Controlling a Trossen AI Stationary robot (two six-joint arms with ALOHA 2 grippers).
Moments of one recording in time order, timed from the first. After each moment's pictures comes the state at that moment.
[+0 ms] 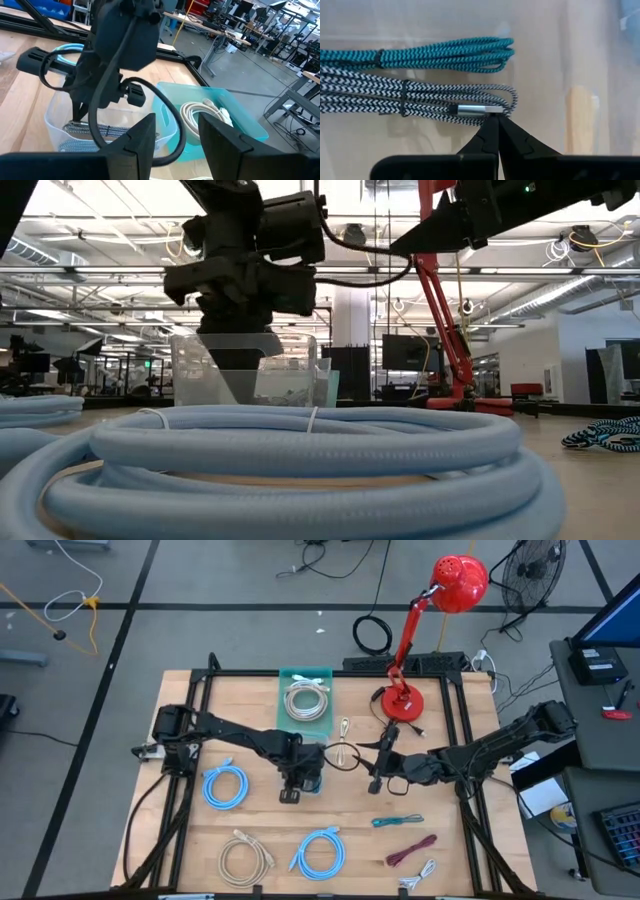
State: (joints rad) left arm -0.03 1.88 1.23 -0.67 0.25 0.07; right arm 0.31 1.25 0.60 0.37 0.71 -0.14
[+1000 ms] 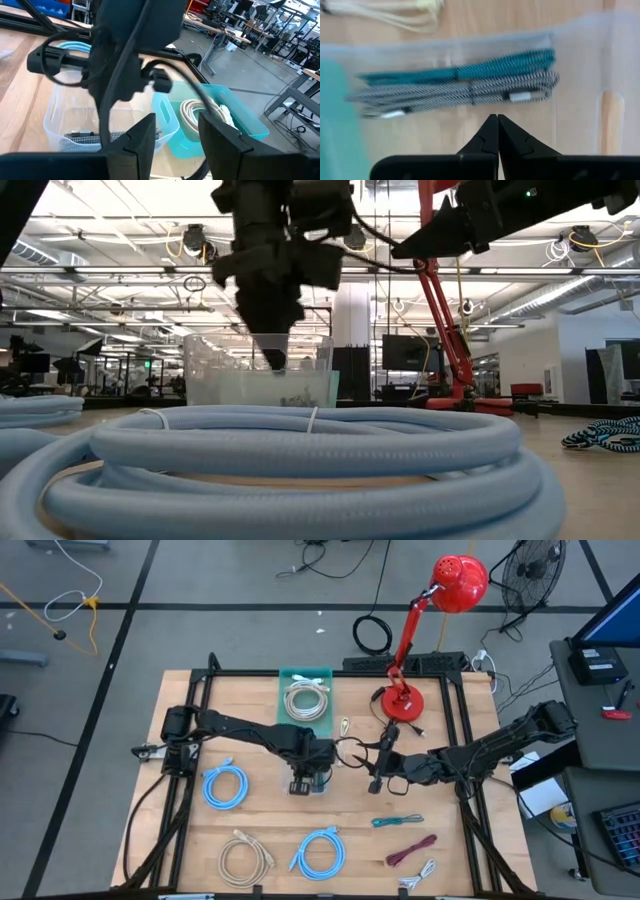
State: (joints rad) left arm -0.02 1.95 1.48 -0.87 0.04 0.10; right arm 0.31 1.25 0.59 0.37 0.71 -0.13
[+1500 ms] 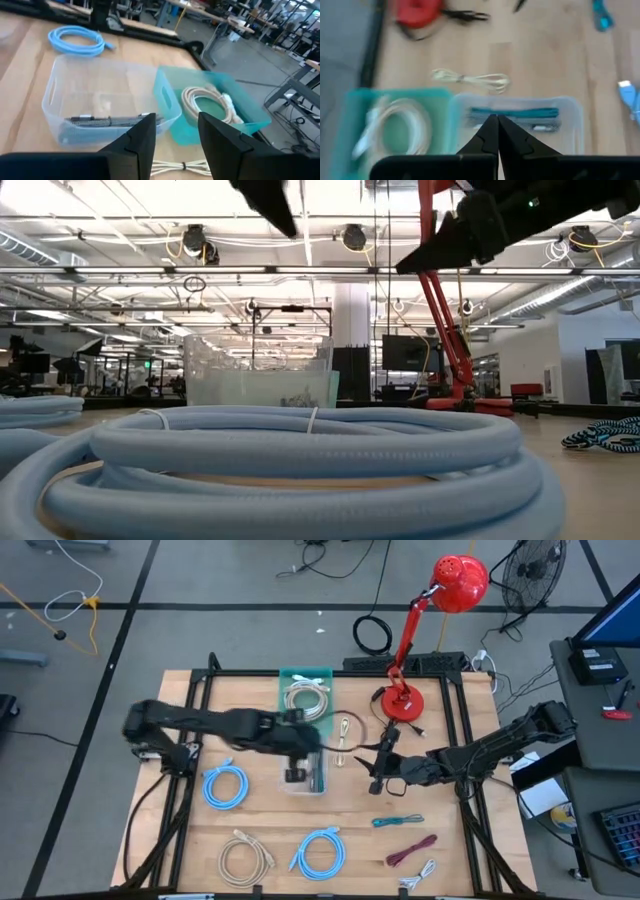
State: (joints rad) left arm -0.11 1.66 1.60 -0.94 -0.28 -0.01; right arm 0.31 1.25 0.59 0.31 0.71 -0.09
